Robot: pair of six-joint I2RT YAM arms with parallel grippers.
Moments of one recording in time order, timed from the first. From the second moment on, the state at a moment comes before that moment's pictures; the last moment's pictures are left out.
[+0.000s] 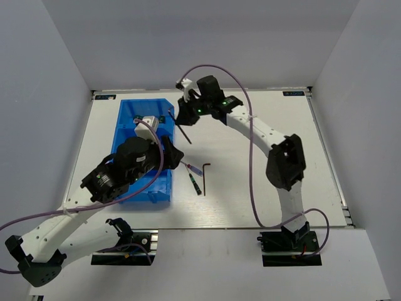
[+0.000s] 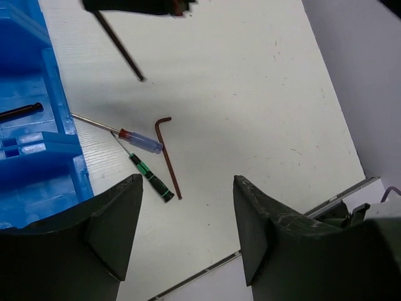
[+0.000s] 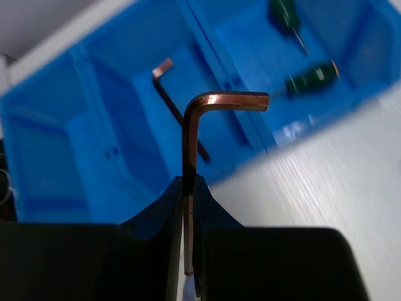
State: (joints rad) left arm -0.80 0.87 1.04 -0.57 -0.22 -0.59; right arm 0.69 2.05 1.92 -0.46 -0.55 -0.02
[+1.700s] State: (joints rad) left arm -0.95 1.85 1.35 -0.64 -0.10 -0.64; right arm 0.27 1.47 1.13 -0.79 -0.24 -0.08
